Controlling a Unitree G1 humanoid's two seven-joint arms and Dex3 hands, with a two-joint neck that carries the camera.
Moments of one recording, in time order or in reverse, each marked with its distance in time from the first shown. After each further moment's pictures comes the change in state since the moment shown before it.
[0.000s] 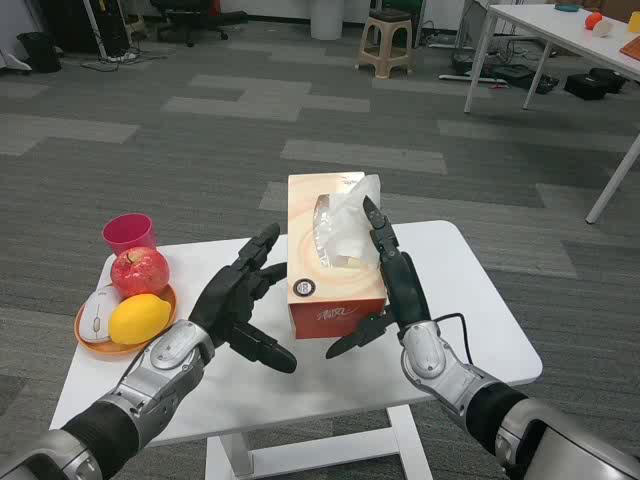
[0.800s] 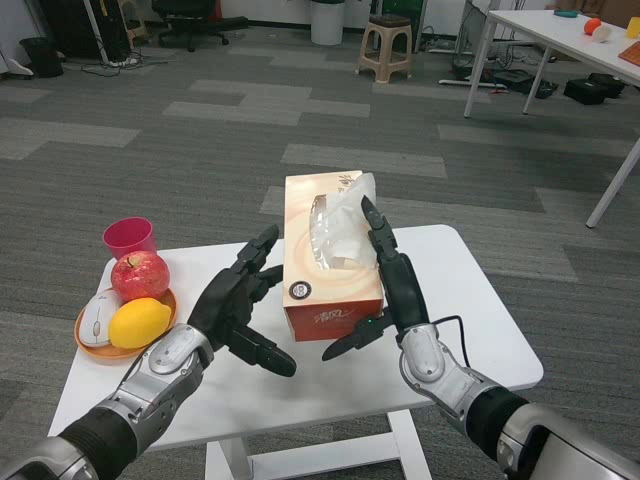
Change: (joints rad) left arm 0.010 0.000 0.018 -0.020 0.013 0.000 0.000; right arm 0.004 -0.006 -0.001 -0.037 0.001 -0.008 -0.008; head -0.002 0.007
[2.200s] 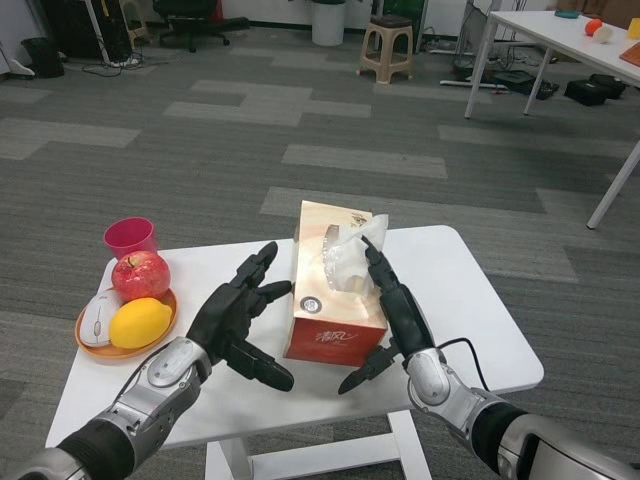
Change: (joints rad) left arm 0.032 0.002 -0.018 0.030 0.000 -0.002 -0.002; right arm 0.003 0.016 0.115 0.183 0.001 0.013 0.006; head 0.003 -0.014
